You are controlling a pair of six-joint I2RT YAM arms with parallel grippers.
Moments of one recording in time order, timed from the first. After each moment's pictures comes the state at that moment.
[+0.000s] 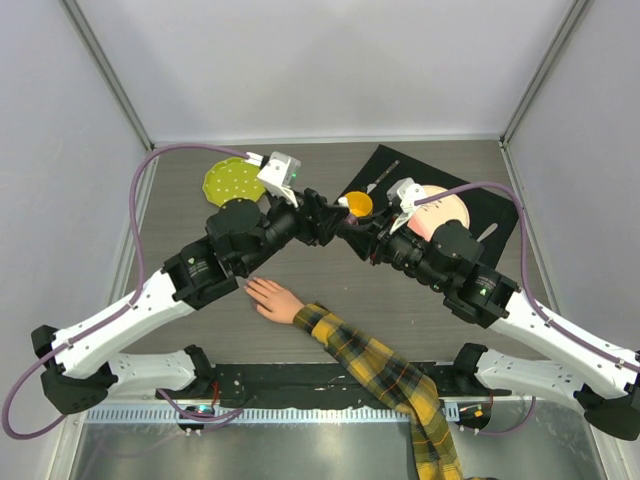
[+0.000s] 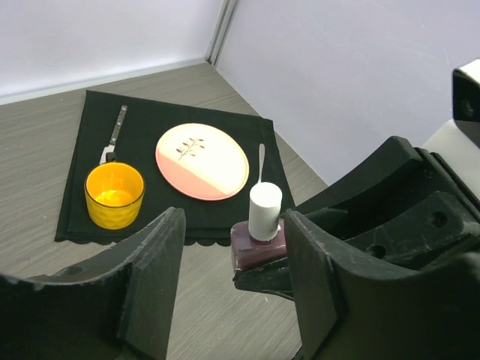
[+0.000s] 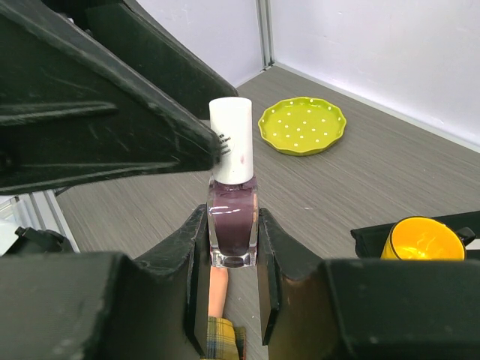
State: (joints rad) left arm -1.03 1.09 1.26 -0.18 -0.25 -0.37; right arm 0.93 0.89 0.92 0.02 0.07 0.15
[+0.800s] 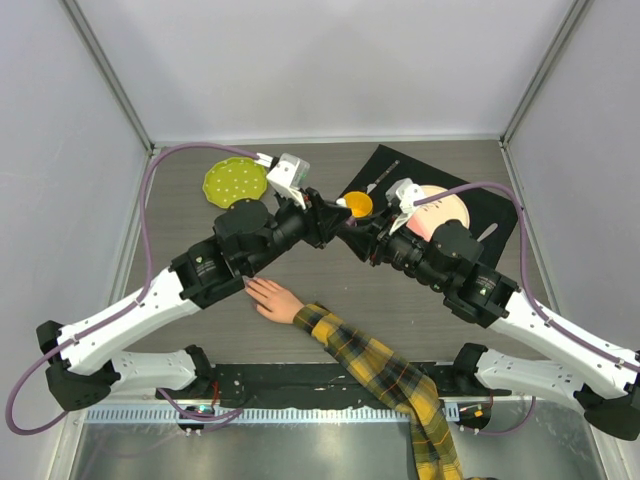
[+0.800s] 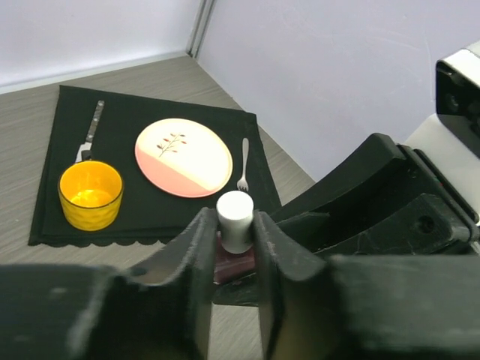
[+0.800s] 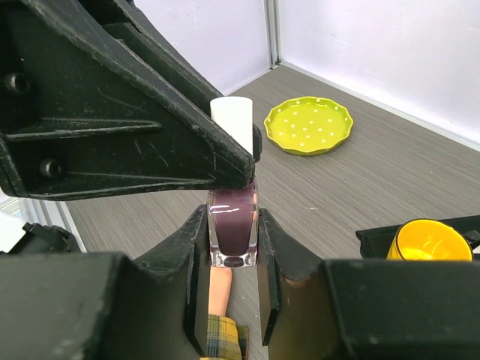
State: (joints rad) left arm -1.03 1.13 1.26 -0.15 -0.22 -0.39; right arm 0.93 0.89 0.92 0.02 0.04 0.15
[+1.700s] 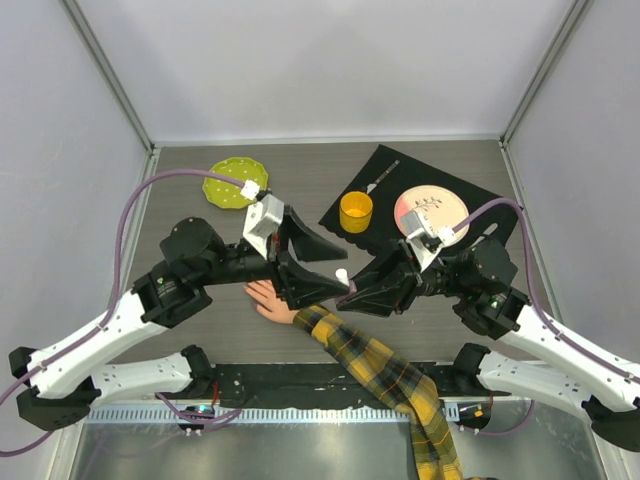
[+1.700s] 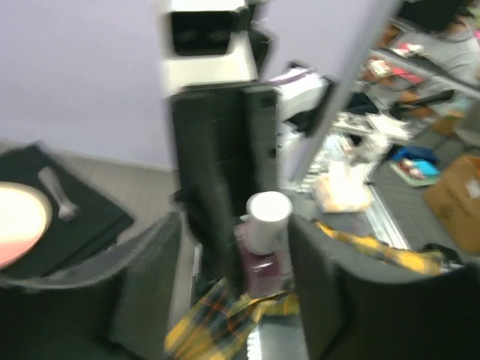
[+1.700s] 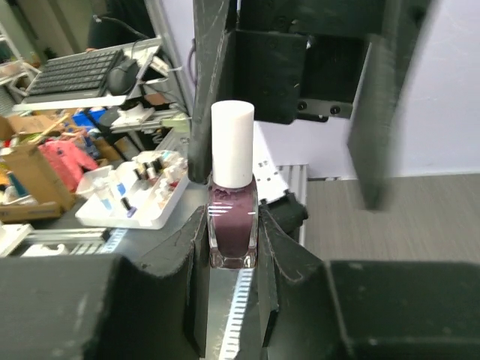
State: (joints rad) left arm -1.03 0.93 1.15 -0.01 0.55 -0.35; right arm 0.92 0.78 0.82 0.36 -0.76 0.48
